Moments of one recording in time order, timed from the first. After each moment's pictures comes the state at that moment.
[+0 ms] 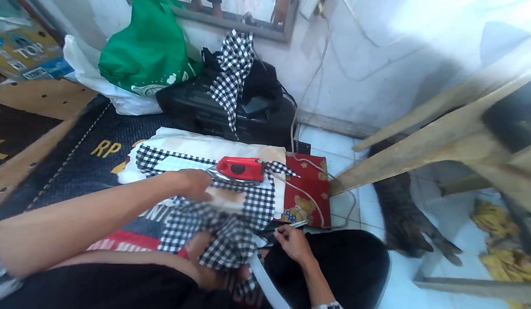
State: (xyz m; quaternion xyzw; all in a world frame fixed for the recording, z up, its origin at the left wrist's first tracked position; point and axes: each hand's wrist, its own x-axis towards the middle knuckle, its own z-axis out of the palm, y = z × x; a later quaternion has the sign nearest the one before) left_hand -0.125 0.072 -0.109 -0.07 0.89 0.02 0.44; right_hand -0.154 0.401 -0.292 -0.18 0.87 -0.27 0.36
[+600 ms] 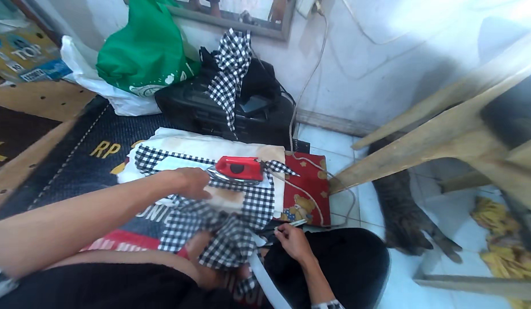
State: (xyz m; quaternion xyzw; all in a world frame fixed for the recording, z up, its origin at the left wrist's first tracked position) left_hand -0.095 0.177 -0.004 -0.16 0.91 0.09 0.37; right_hand -0.154 0.402 -0.290 -0.18 0.87 -0.28 0.36
